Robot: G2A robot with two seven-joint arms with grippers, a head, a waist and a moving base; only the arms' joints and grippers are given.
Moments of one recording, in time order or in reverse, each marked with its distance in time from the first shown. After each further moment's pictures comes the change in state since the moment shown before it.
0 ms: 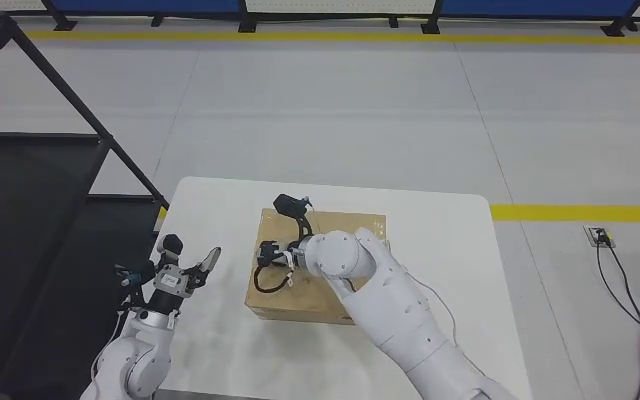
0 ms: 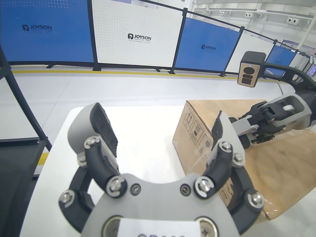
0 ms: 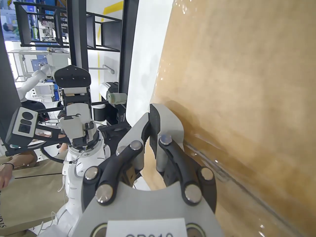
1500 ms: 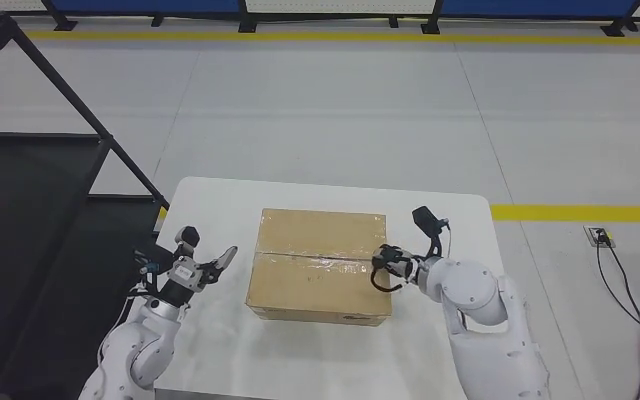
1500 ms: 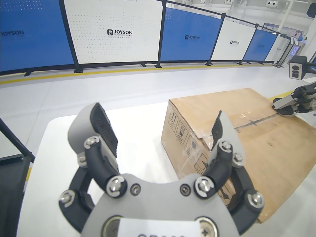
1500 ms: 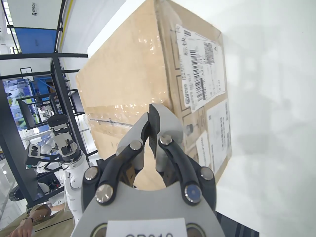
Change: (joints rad) left arm -0.070 0.004 0.034 0.019 0.062 -0.094 -0.057; right arm -0.501 0.209 0.546 -0.725 -0.284 0.263 0.214
